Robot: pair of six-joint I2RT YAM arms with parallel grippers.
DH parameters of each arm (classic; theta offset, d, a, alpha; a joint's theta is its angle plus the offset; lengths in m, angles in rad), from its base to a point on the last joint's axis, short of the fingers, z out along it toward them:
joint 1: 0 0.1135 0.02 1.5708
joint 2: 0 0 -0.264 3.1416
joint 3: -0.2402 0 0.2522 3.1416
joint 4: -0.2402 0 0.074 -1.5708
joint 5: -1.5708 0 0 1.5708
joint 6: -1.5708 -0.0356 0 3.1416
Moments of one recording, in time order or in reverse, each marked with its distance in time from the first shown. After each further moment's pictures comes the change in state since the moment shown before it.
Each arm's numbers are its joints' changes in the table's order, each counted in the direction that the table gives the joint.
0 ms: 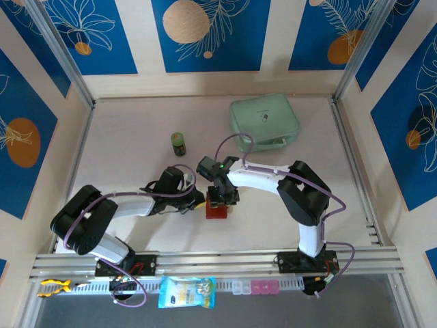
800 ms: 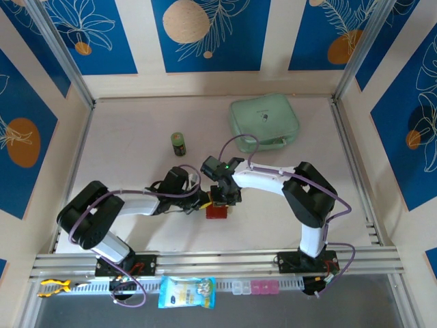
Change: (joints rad) left arm -0.042 -0.060 -0.019 0.066 -0.010 0.051; right arm -0.012 0.042 0.057 0.056 0.018 -0.016
